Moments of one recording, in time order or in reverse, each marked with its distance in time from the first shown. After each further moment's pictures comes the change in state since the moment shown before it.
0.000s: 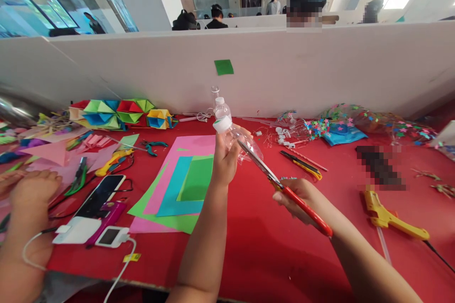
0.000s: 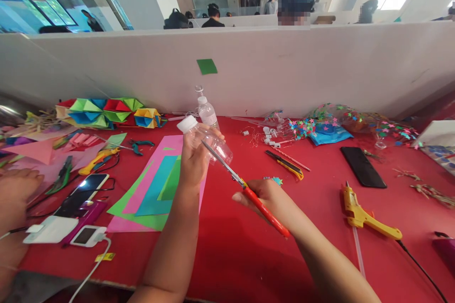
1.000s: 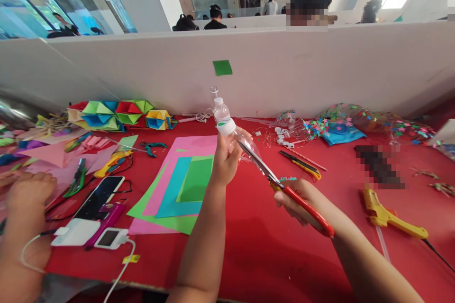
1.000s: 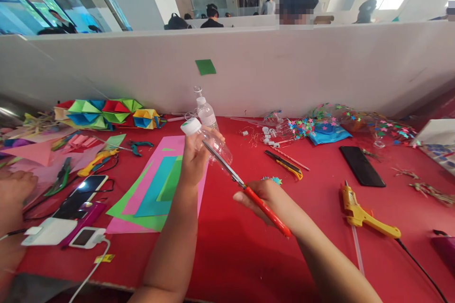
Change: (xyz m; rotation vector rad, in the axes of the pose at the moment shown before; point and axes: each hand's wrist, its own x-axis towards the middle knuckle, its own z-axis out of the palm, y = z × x) left_hand 0.001 -0.004 -0.007 0.198 -0.123 0.107; right_hand -0.006 -0.005 -0.004 0.045 -0.041 0.004
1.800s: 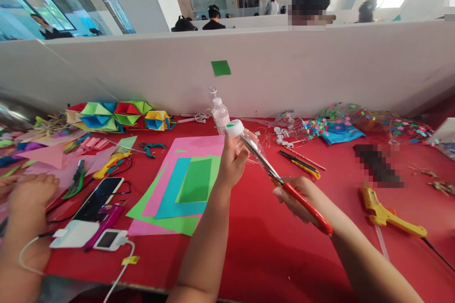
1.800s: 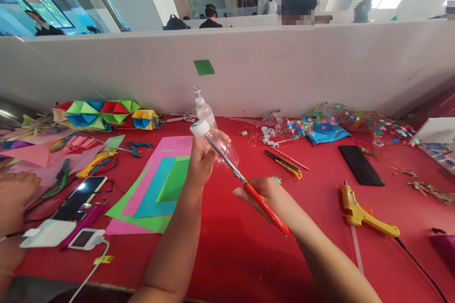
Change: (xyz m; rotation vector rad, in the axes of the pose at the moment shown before) left_hand -0.001 0.002 0.017 -0.060 -0.015 -0.024; right_hand 0.002 -0.006 -0.001 -0.033 0.070 0.013
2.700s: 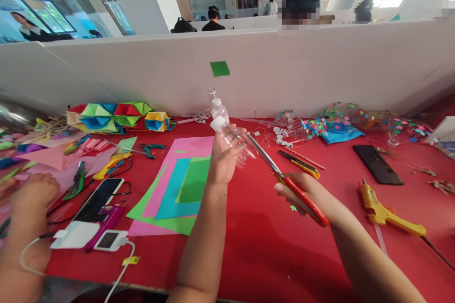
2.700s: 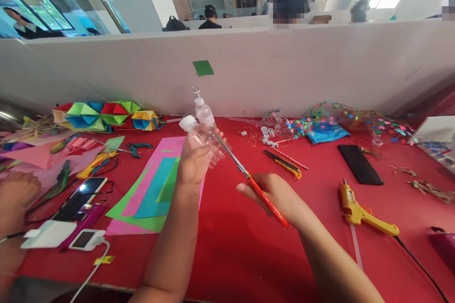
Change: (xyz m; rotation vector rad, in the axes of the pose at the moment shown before) left_hand 0.001 0.005 -0.013 -0.368 0.184 -0.324; right_hand -0.002 0.004 -0.011 0.020 -0.016 0.044
